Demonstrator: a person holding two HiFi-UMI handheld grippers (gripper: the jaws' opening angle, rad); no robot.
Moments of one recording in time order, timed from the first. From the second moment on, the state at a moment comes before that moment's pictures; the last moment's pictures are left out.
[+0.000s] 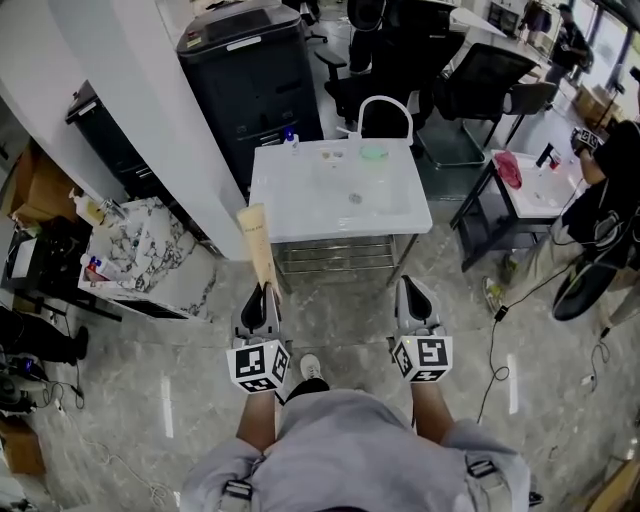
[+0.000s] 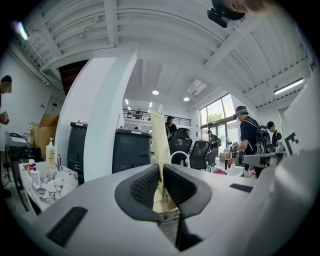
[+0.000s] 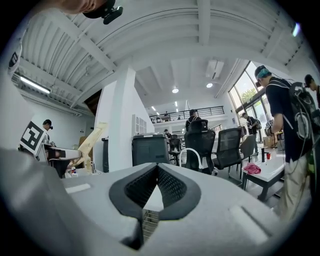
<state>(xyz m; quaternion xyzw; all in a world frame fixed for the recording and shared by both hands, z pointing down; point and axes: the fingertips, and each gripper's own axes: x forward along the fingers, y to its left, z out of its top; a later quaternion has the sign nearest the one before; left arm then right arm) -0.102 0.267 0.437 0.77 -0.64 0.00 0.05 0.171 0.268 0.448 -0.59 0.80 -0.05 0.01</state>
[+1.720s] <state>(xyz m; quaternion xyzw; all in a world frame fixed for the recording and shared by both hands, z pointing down) -0.226 0.103 0.448 0.79 -0.61 -0.01 0.08 0.024 0.109 0.448 -0.61 0.79 -0.04 -0.01</state>
